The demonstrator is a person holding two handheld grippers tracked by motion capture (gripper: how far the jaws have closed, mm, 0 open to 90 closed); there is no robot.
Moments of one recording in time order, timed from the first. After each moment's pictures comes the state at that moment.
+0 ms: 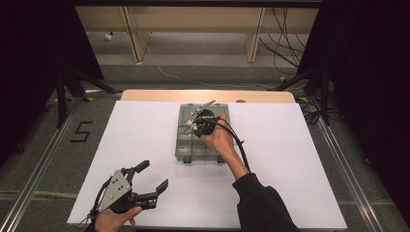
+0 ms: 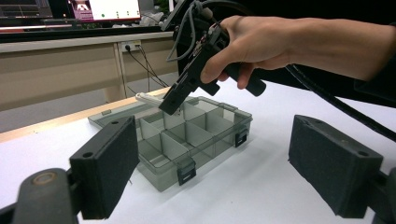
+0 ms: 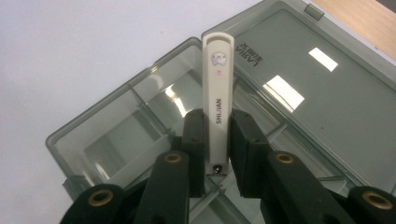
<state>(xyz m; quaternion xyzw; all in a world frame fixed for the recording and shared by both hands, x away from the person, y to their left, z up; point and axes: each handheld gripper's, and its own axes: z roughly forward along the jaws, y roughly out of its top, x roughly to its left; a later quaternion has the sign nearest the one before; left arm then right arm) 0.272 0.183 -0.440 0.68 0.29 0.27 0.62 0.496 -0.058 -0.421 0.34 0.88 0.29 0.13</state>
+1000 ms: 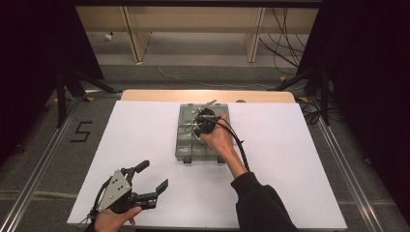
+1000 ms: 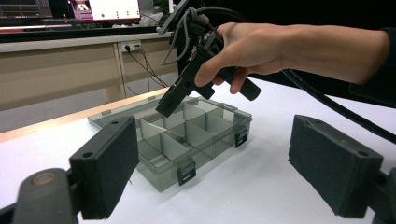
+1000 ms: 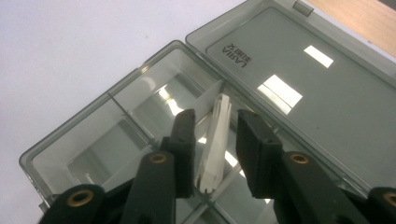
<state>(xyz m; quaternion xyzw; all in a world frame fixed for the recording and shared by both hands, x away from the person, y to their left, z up) 0.272 0.183 -0.440 0.68 0.30 0.27 0.62 0.503 -0.060 -0.427 0.36 0.87 0.30 0.14</state>
